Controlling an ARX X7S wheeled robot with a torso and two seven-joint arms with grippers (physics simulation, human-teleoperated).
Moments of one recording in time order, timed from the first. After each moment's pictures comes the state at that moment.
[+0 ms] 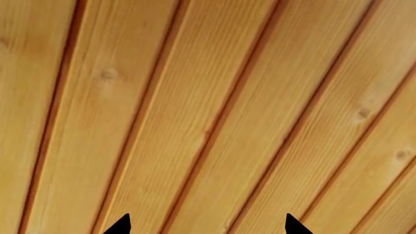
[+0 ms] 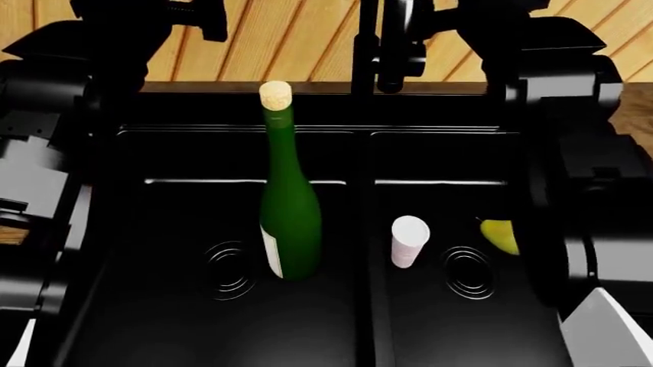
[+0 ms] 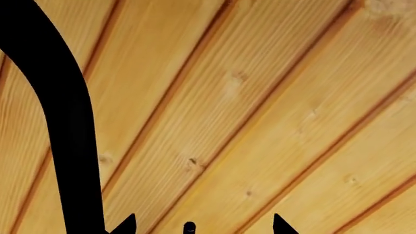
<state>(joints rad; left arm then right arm) -1.58 -0.27 0.56 -0.98 -0.55 -0.37 0.03 1.67 0.09 -0.09 1.31 0.00 0.23 -0.23</state>
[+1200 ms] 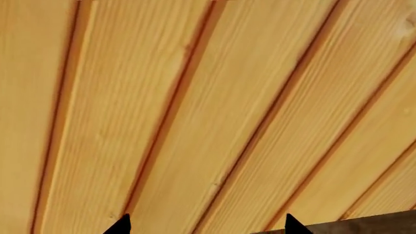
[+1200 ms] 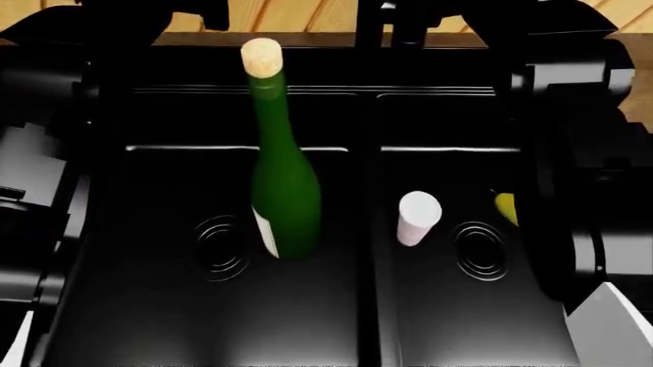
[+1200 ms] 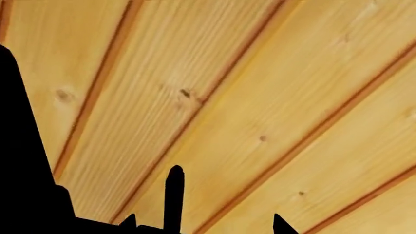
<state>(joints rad) -1.62 -0.25 0.57 -1.02 -0.54 -0.36 0.06 1.71 0.09 -0.10 1.31 0.00 0.24 -0.22</state>
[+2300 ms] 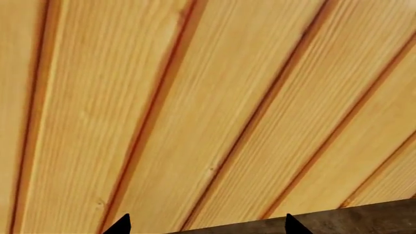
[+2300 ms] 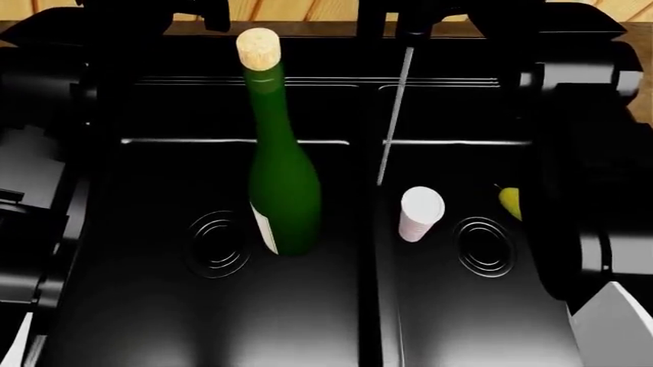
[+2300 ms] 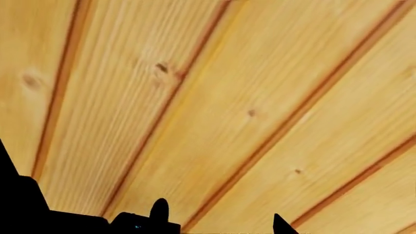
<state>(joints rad) -1.61 -0.26 0.57 -1.00 -0.55 -0.37 0.06 1.71 0.11 -0.09 1.31 0.04 0.25 -0.20</state>
